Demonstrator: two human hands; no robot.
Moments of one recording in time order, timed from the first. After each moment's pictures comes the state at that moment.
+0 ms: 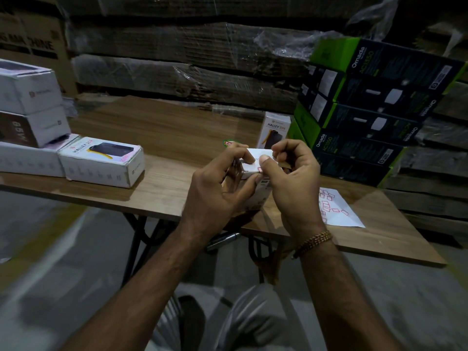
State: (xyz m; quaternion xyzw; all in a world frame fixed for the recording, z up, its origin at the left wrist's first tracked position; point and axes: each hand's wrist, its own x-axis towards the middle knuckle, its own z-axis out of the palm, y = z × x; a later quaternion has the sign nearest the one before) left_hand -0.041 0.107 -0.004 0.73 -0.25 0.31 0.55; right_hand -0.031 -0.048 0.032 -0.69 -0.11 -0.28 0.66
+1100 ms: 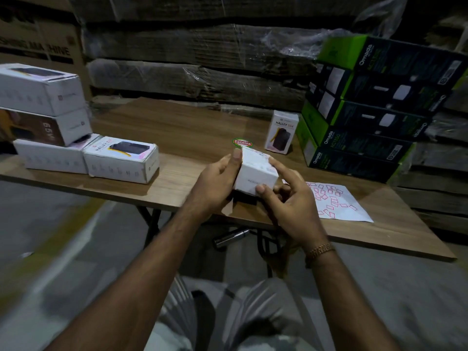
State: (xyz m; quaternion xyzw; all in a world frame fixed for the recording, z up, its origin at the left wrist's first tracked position) left_hand -0.013 0.123 -0.008 0.71 -0.07 0.03 0.70; right_hand -0.033 -0.073 -0.023 -0.82 -0.17 -0.22 0.50
